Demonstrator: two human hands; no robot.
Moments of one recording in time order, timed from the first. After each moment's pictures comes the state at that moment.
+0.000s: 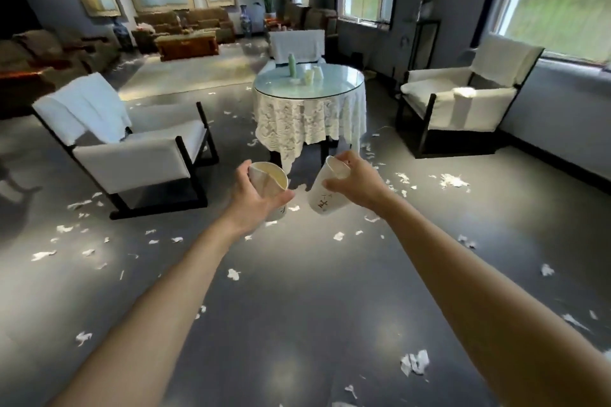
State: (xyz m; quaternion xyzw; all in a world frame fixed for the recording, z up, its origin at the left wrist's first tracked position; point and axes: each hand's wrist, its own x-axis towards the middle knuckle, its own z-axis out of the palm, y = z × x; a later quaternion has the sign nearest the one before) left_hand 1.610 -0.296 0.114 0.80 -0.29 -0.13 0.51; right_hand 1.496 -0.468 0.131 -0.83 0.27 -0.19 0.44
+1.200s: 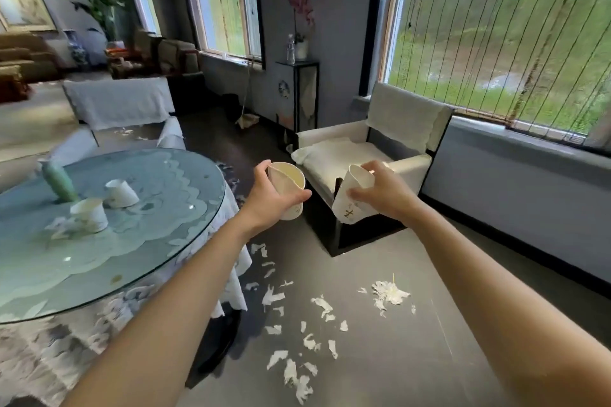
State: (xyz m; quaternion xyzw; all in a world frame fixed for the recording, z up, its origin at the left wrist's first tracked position) left_hand 2.063 -1.349 0.128 0.68 -0.47 -0.25 0.50; right_hand 1.870 -1.443 0.152 -0.78 0.46 -0.25 0.34
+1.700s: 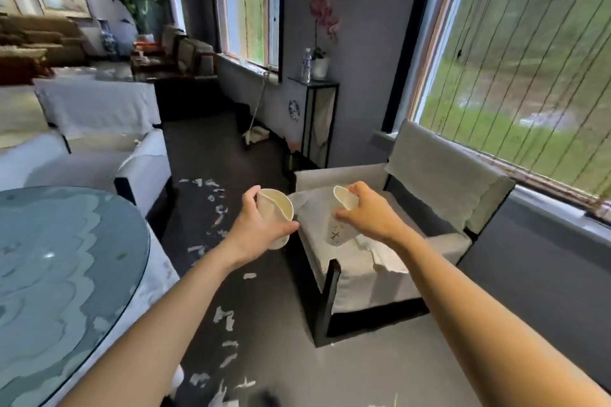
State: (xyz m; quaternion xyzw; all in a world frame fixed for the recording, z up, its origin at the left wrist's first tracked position) left_hand 2.183 -1.763 0.100 0.71 -0.41 -0.25 0.51; right_hand 2.009 -1.882 0.148 -0.83 0.41 -0.19 0.33
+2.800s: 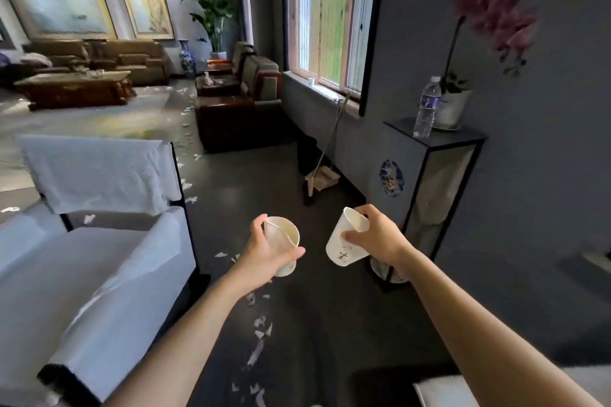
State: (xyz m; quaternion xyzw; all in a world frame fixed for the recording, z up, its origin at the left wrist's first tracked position) left_hand 2.858 -2.347 0.047 0.79 -0.30 -0.20 0.50; right_hand 2.715 -2.517 0.088 -0.84 0.34 -0.14 0.41
